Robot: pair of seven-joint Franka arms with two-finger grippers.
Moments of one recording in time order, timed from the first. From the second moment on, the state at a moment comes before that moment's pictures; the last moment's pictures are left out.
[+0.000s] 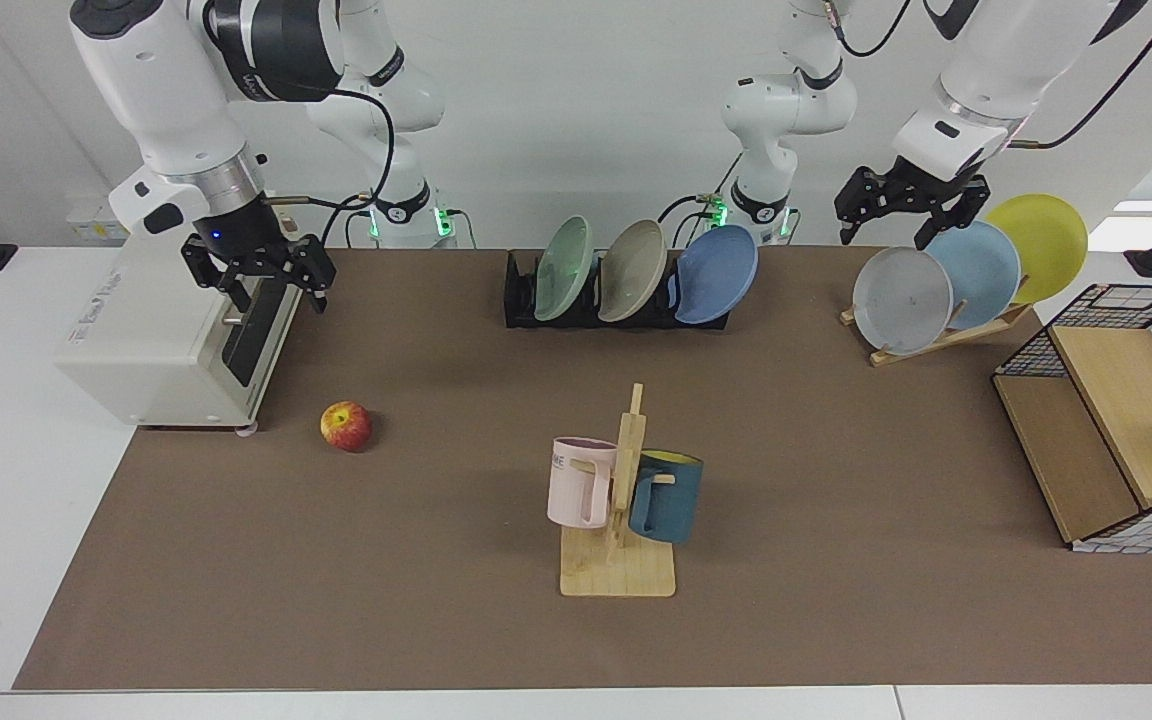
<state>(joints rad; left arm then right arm) -0.02 0.00 -0.10 -1.49 -0.04 1.41 -0.01 0.07 0.03 -0.06 -1.63 0.02 1.72 0.10</state>
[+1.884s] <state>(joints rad) -0.03 -0.38 -0.27 -2.44 -0.22 1.84 -0.01 0.08 0.14 -0.06 -2.01 0.01 2.14 0.19</state>
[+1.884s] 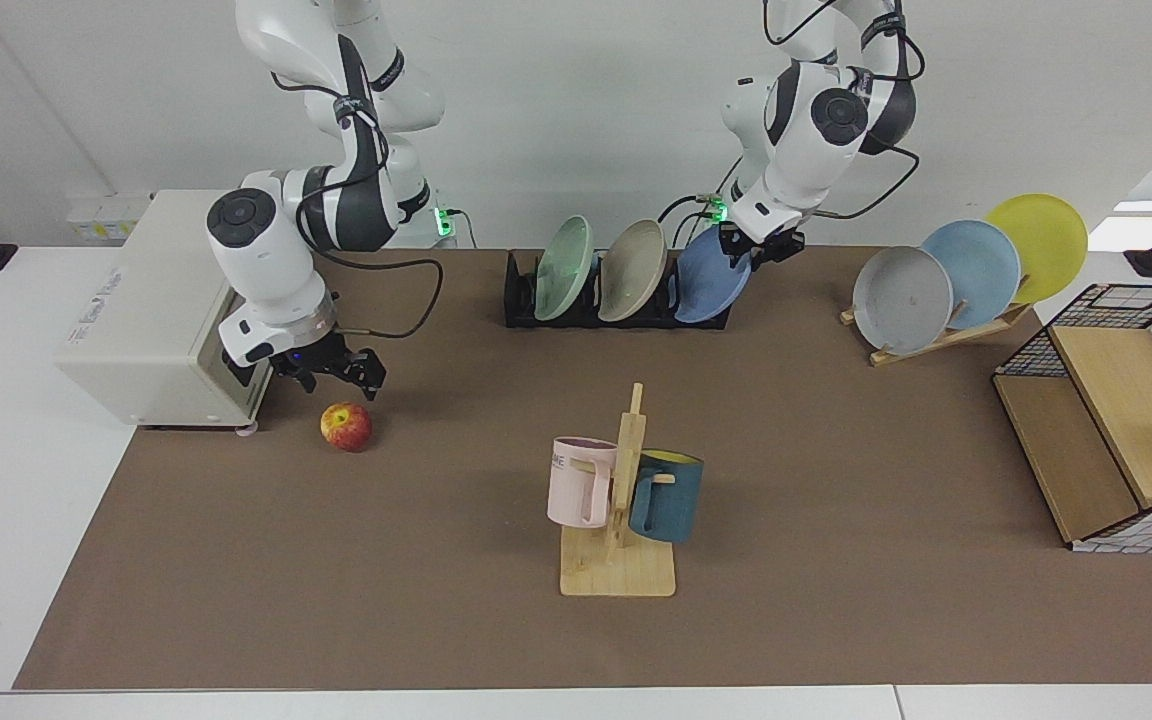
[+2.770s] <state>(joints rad) -0.02 -0.41 -0.28 -2.25 -0.11 1.64 -0.03 0.05 0.29 -0.06 -2.03 0.01 2.28 0.17</state>
